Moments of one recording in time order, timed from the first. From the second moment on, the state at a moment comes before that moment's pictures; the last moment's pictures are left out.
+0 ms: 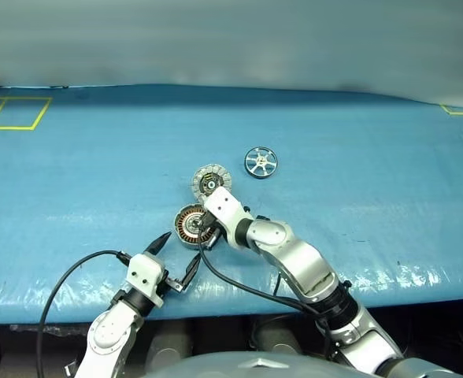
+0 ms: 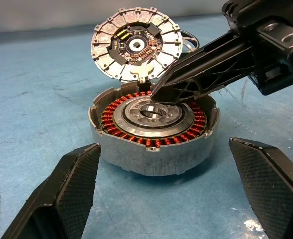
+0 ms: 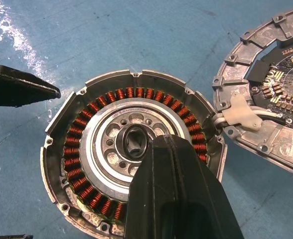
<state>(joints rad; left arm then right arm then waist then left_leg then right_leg) 0.46 0.27 -0.13 -0.28 -0.13 -0.17 -0.44 -0.36 -0.16 0.53 -0.29 0.04 0.88 0.42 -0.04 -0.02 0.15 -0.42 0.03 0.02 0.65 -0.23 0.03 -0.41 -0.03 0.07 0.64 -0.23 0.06</state>
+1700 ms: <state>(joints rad) 0.46 0.25 -0.15 -0.32 -0.14 -0.10 -0.41 -0.34 -0.11 0.54 -0.28 0.06 0.88 0.41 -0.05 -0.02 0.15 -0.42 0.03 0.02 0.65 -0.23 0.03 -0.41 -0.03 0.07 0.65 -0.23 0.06</state>
